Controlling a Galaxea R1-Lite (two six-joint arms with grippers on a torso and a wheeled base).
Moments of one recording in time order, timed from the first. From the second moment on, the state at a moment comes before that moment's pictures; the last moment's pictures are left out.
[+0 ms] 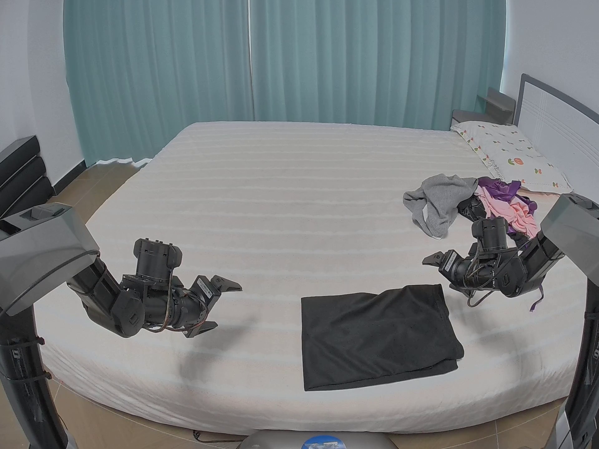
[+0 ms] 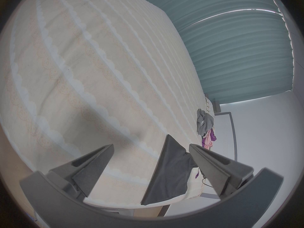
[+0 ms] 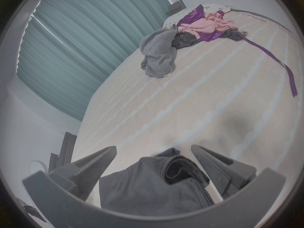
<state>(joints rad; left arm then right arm) -0.23 2.15 -0.80 -0.63 -0.33 -1.05 0.10 2.27 -1.03 -0.56 0.12 0.71</state>
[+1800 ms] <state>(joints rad) -0.23 2.15 -0.80 -0.63 -0.33 -1.05 -0.02 2.32 -0.86 -0.71 0.34 0.60</state>
